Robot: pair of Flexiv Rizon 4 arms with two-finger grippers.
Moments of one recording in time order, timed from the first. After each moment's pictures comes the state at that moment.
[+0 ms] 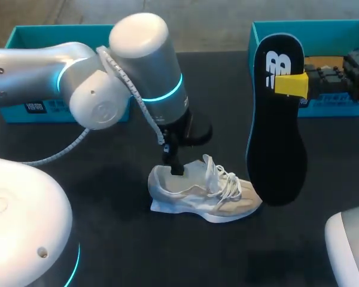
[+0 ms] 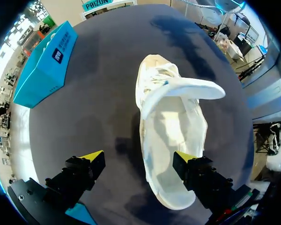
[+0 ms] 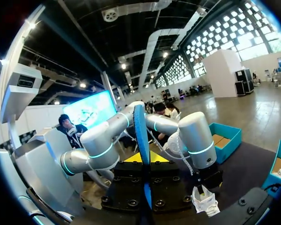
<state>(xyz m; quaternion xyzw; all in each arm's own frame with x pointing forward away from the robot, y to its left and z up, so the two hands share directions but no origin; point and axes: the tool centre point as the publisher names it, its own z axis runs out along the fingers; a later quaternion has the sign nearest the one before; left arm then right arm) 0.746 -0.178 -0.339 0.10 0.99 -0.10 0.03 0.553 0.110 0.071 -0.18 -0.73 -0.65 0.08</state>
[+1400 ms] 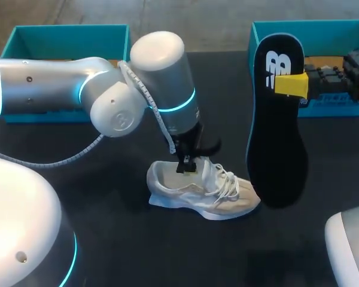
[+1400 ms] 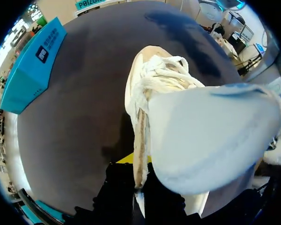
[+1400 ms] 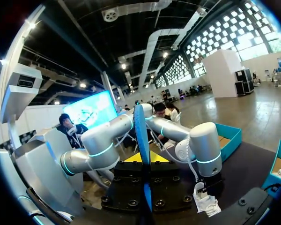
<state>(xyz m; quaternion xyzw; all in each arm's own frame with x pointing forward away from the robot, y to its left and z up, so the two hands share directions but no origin) 0.741 -0.196 -0.381 0.13 0.99 -0.10 0.00 0.553 0.110 0.071 -0.18 -0.73 -0.65 0.08</state>
